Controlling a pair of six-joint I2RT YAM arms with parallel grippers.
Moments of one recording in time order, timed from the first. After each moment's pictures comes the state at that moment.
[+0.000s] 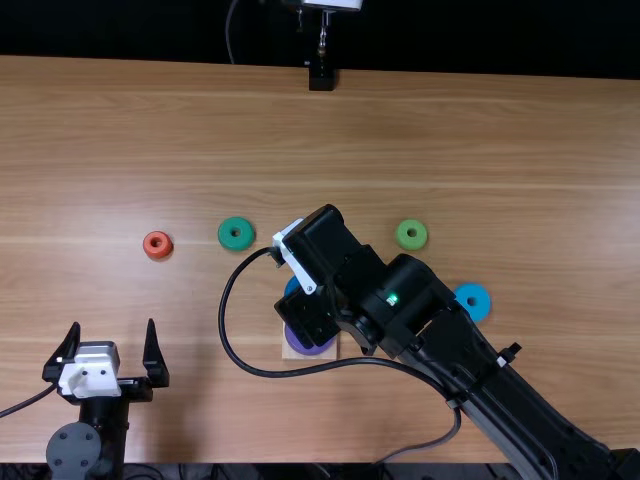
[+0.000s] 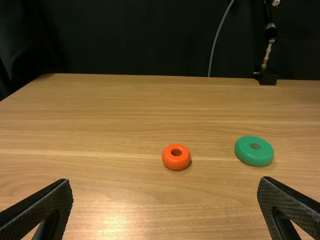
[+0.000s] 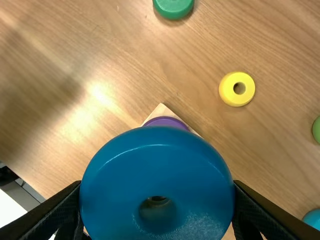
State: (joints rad) left arm -0.03 0.02 0.05 -0.14 -0.09 -0.05; right arm 0.76 1.65 1.65 -1.13 -0.02 0.02
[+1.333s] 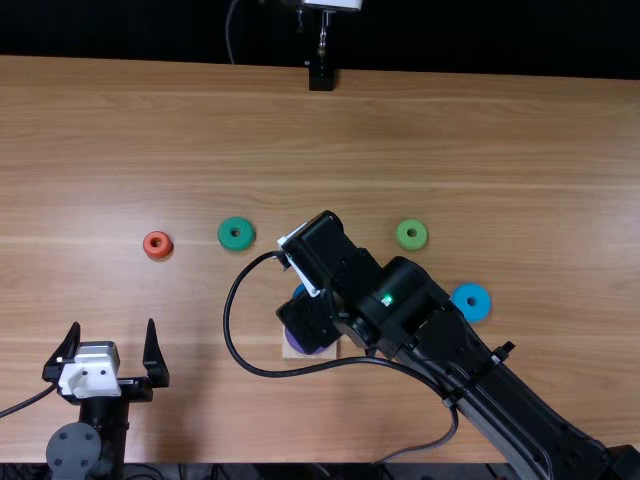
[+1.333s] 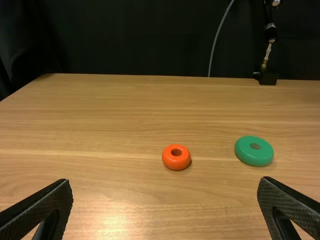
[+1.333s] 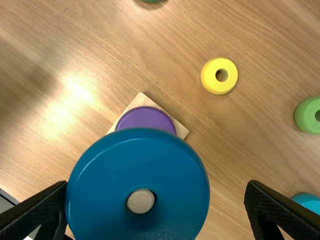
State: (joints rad) left arm -0.03 0.02 0.05 -0.14 -0.09 -0.05; right arm 0.76 1.65 1.60 -1.13 0.06 0.02
